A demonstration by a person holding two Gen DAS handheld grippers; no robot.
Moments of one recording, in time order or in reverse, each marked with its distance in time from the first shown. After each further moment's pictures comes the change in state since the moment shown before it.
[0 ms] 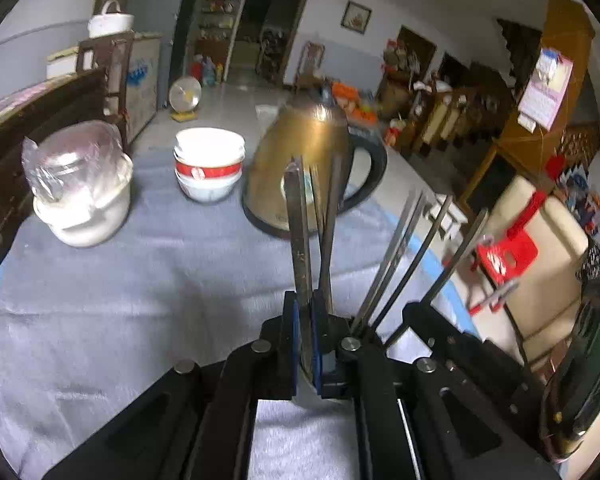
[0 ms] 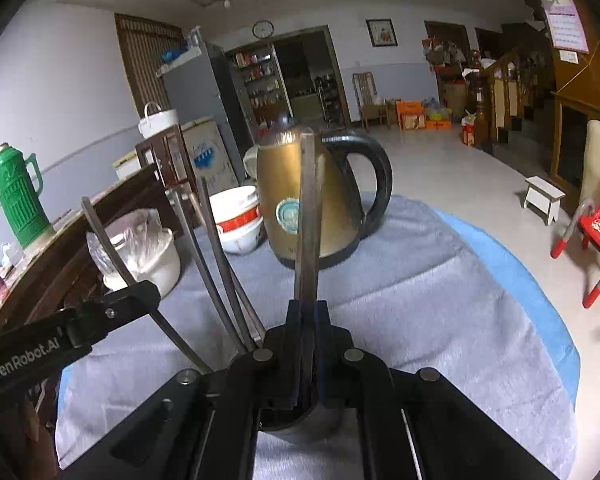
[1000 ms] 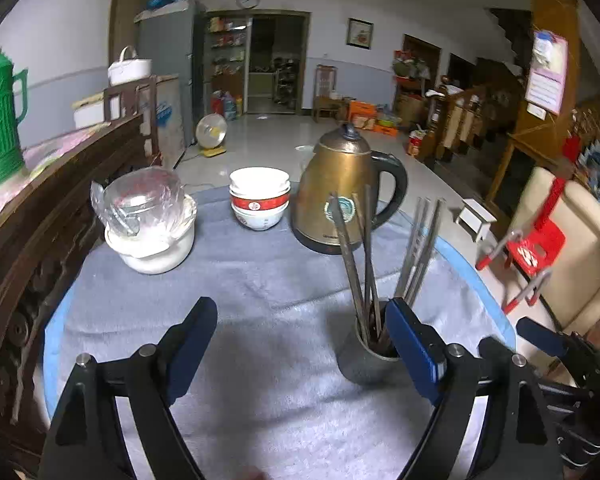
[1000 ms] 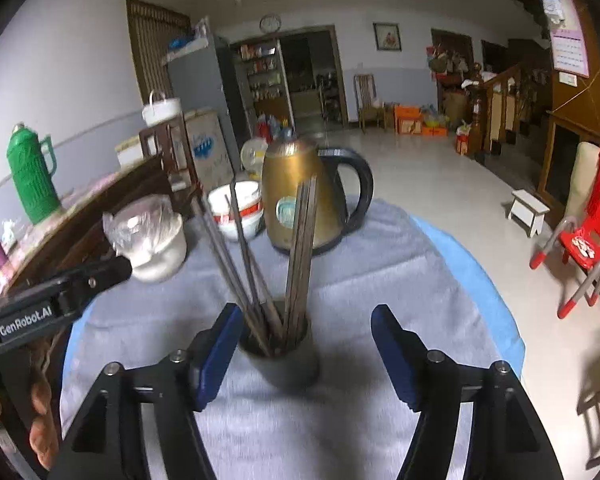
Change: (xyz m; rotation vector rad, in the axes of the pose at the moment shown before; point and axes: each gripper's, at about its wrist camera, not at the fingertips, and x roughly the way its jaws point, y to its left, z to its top) left arm -0.089 0.014 -0.017 0.112 -0.116 0.144; right arm -0.087 0.013 -0.010 -0.087 0.060 -0.048
